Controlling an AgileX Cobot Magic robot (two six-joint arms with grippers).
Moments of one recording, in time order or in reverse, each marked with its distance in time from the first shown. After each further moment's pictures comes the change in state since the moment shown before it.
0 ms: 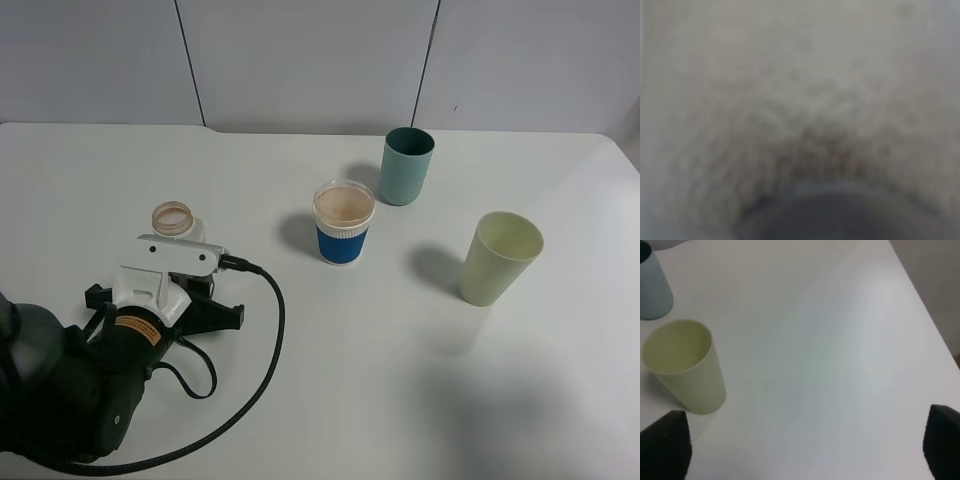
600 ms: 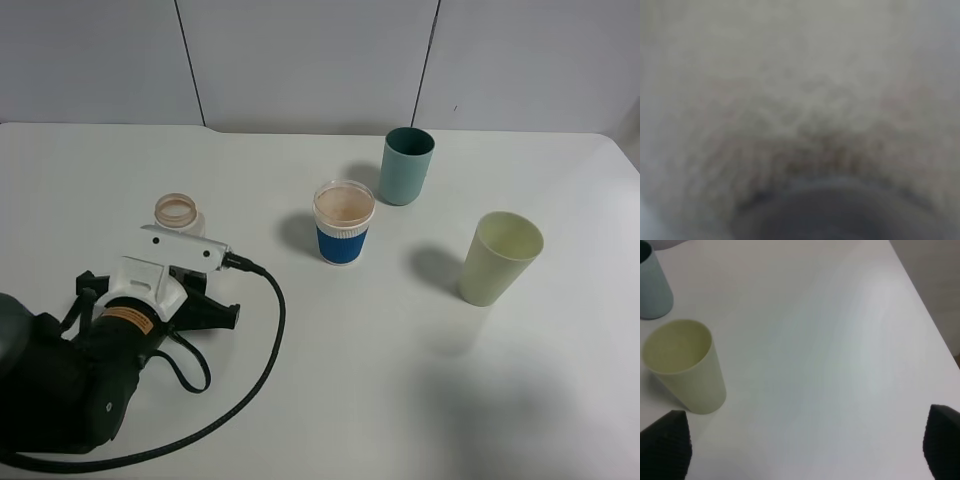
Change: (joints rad) left arm 0.000 -0.126 -0.001 -0.093 0.071 0.239; right arm 0.000 0.000 0.000 0.000 0.000 0.000
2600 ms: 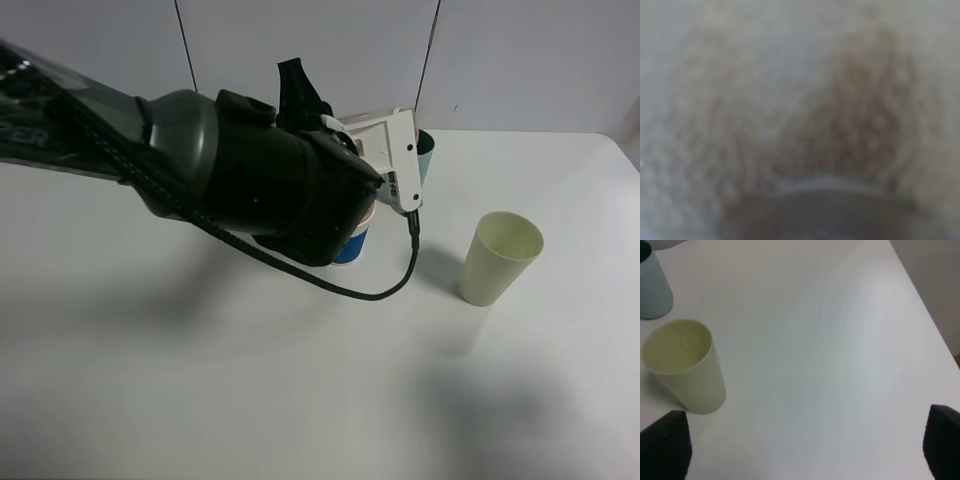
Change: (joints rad) left arm -0.023 0.093 -0.941 -0.615 0.062 2.110; right arm 0.000 0.000 0.000 0.000 0.000 0.000
